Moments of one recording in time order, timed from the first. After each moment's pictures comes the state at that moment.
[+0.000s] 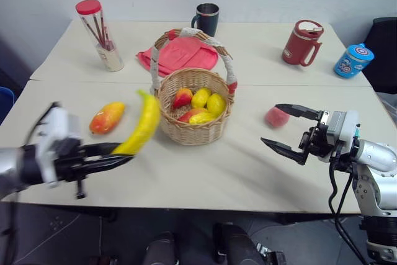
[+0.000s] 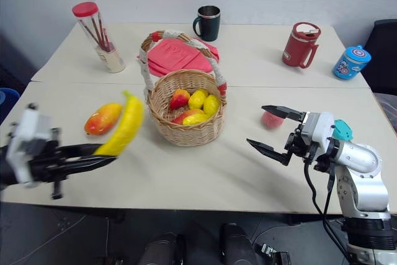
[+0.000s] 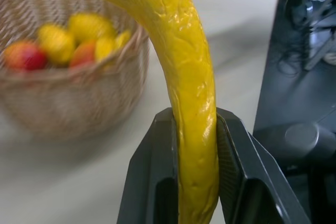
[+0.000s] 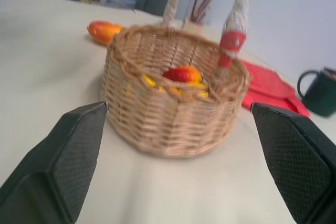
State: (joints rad) left arm -0.18 1.01 0.32 -0.54 -0.92 0.74 -0.90; right arm -0.19 -0.66 -0.23 -0.12 0.53 -0.05 1.13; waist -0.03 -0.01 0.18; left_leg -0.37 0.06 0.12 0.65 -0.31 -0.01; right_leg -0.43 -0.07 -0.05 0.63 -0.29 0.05
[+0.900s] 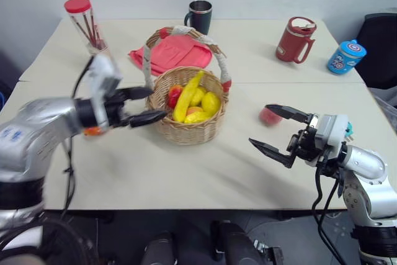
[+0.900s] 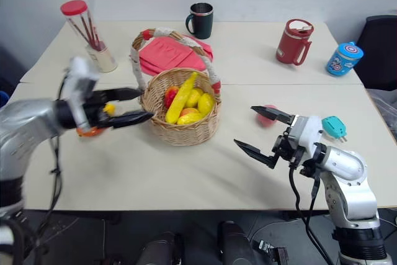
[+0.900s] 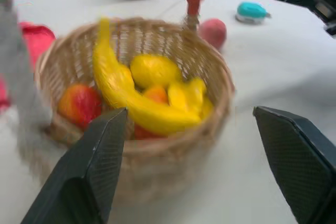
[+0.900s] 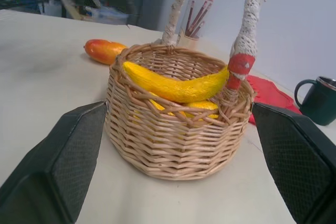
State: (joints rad) left arm -0.27 0.91 0.39 -0.35 -0.75 0.83 -0.91; right arm -0.18 -0.61 -0.16 -0.30 0.56 0.03 0.99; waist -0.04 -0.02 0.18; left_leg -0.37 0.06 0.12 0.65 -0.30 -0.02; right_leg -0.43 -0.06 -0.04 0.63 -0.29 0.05
